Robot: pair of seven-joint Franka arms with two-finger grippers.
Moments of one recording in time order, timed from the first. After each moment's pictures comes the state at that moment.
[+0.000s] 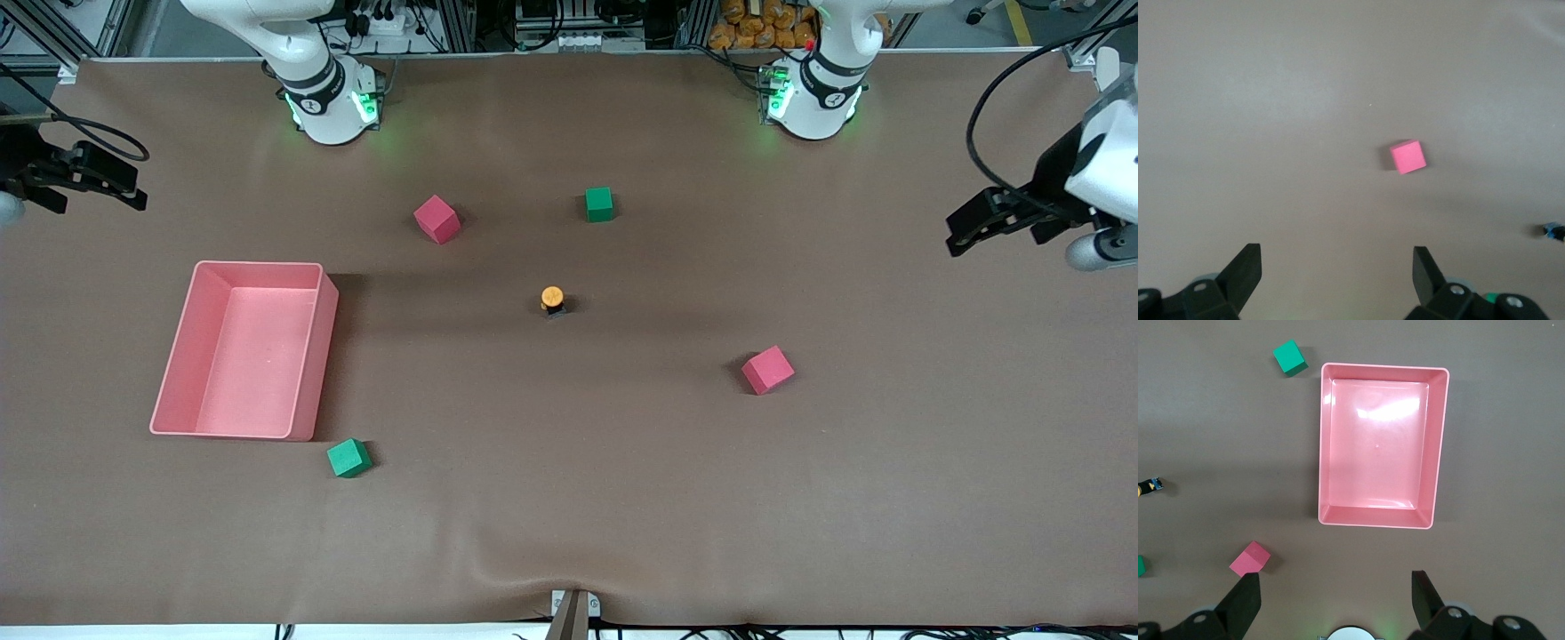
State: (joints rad) left arm -0.01 0.09 -0.12 -1.37 0.04 1.47 -0.25; right arm 0.04 -0.04 -0.05 -1.54 0.02 1.42 -0.03
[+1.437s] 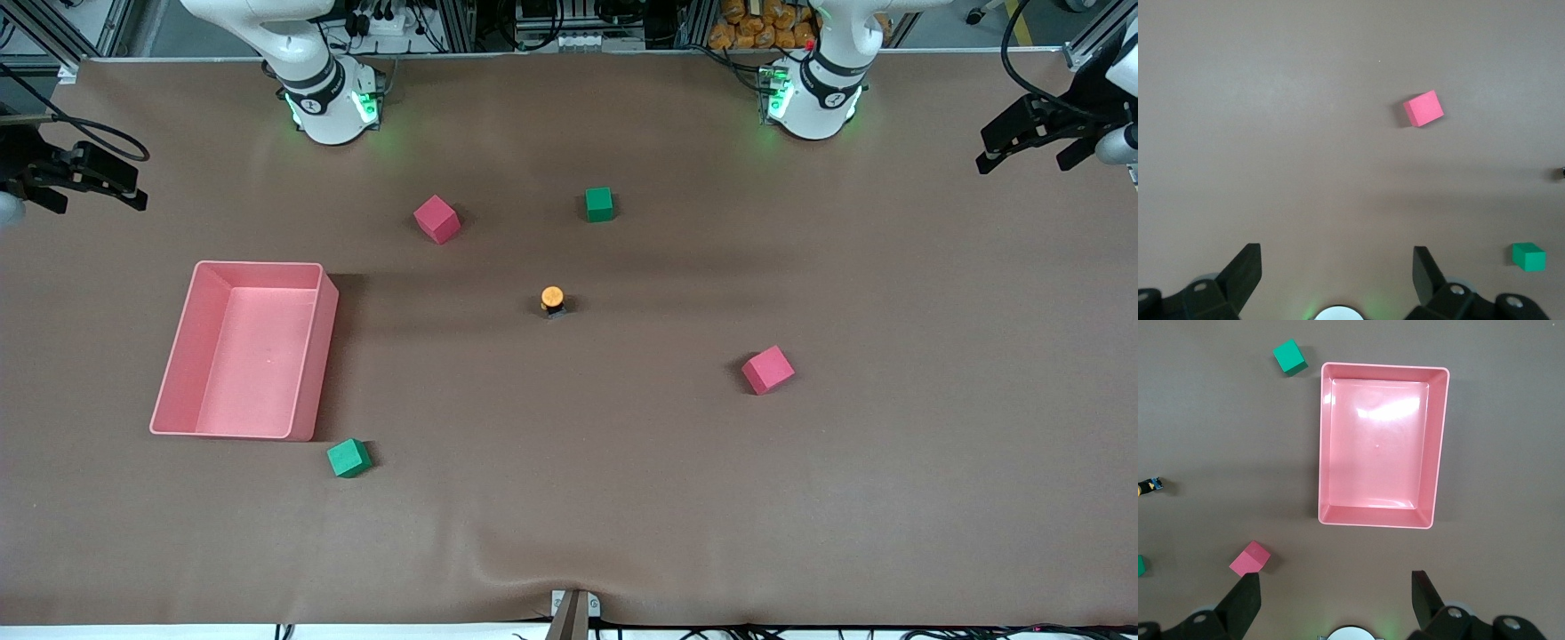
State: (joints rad) left arm 0.00 -0.23 -0.03 -1.75 -0.02 1.53 -0.06; right arm 0.04 -0.04 -0.05 -1.54 0.02 1.42 -0.03
